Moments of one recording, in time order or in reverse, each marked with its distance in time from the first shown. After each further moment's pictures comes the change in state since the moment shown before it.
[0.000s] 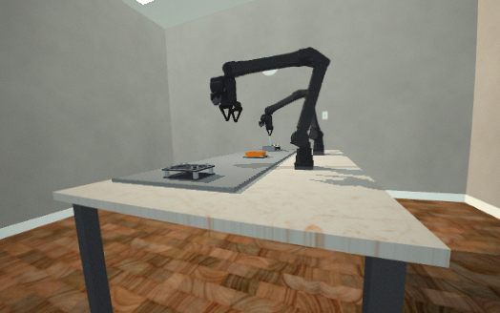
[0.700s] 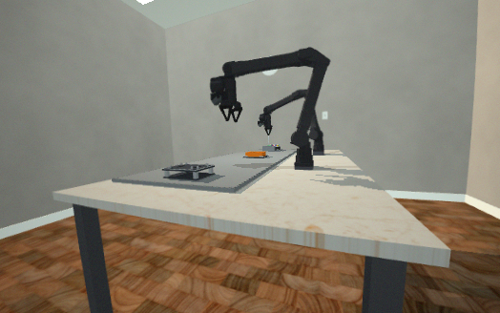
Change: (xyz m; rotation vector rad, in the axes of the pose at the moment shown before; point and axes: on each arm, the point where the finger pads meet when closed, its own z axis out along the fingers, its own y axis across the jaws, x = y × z) left arm 0.000 0.000 0.000 0.000 0.000 0.000; right arm -0.012 0.011 -0.004 0.001 -0.010 0.098
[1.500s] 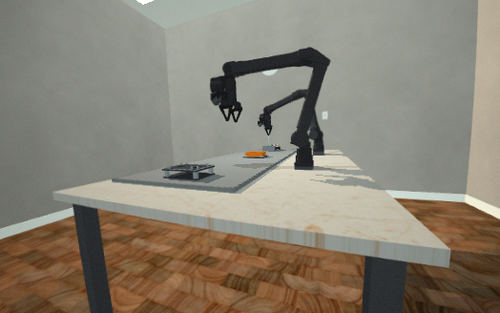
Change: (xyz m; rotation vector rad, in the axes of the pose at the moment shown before) left arm 0.000 0.000 0.000 0.000 0.000 0.000; right arm 0.000 0.000 0.000 0.000 0.000 0.000
